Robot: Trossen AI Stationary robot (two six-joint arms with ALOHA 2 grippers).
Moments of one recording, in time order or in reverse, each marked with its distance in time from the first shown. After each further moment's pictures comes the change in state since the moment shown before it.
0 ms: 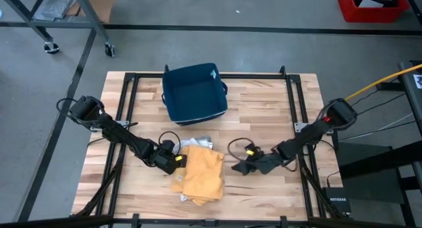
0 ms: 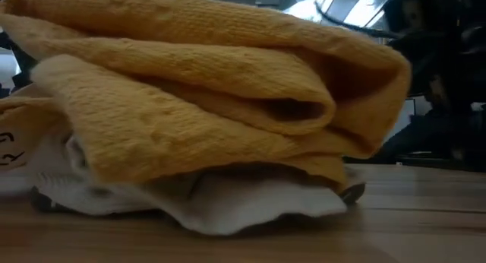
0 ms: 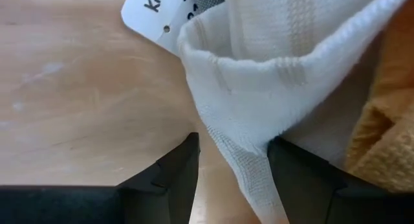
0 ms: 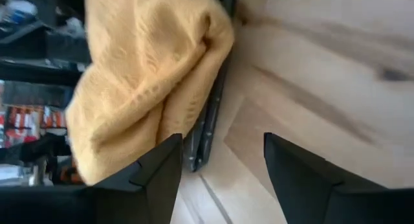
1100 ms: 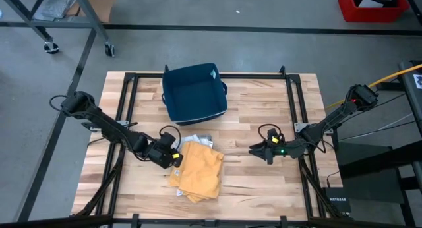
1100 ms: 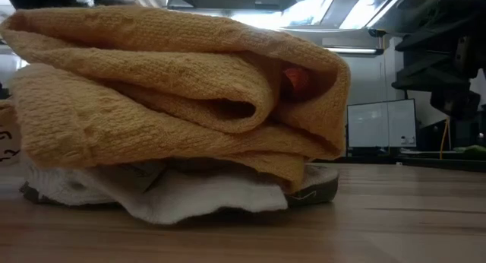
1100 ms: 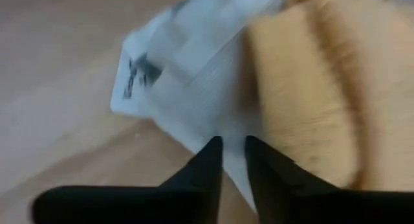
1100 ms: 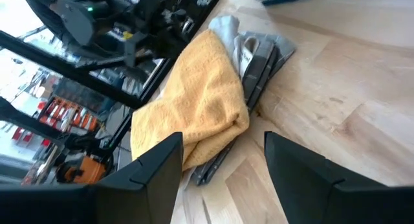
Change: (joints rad) left arm 0.034 -0.170 0.000 -0.119 -0.160 0.467; right arm 0.062 -0.616 -0.289 -0.059 0.225 -0.389
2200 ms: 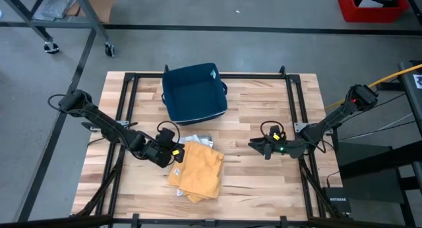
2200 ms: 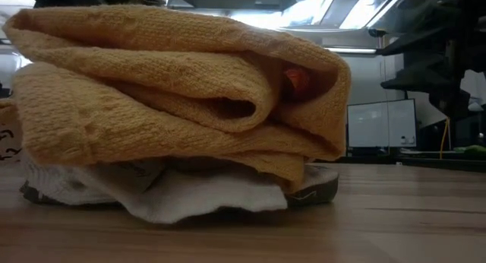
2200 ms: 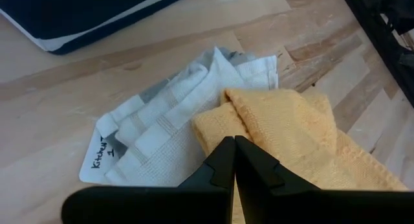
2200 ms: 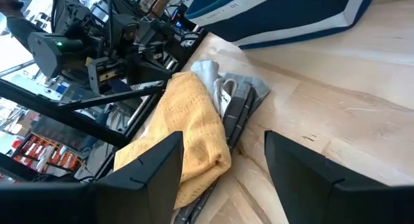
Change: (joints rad) left arm -0.010 -0.048 0.025 0.075 -0.222 0.033; right arm 0.000 0.000 -0.001 0.003 0.171 0.001
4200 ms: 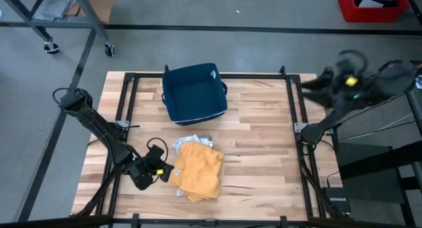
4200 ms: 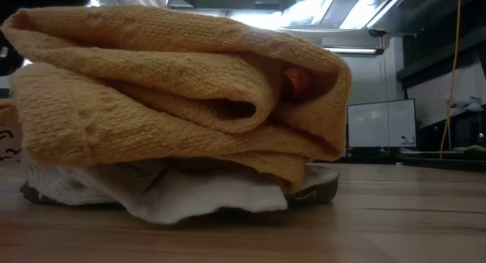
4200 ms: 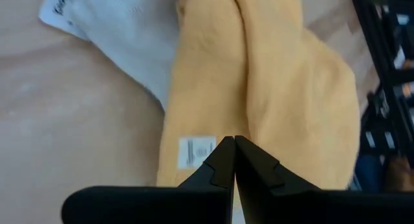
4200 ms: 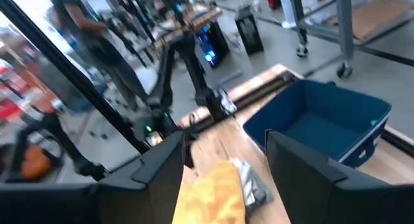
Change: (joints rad) left arm -0.301 0.002 0.000 -0.039 0.018 -0.320; right arm 0.000 0.038 1.688 -1.622 -0.057 -0.454
